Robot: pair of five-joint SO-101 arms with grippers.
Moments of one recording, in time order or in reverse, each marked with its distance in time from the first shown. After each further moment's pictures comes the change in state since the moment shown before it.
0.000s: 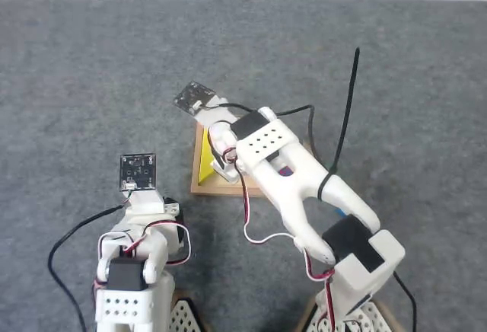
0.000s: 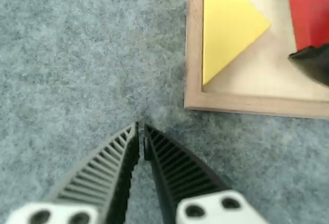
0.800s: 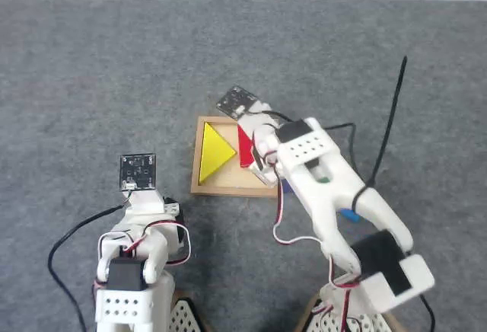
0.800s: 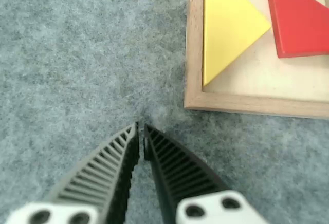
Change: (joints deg) left arm 0.0 0.0 0.0 0.0 0.0; right arm 10.5 -10.4 17.8 -7.5 6.9
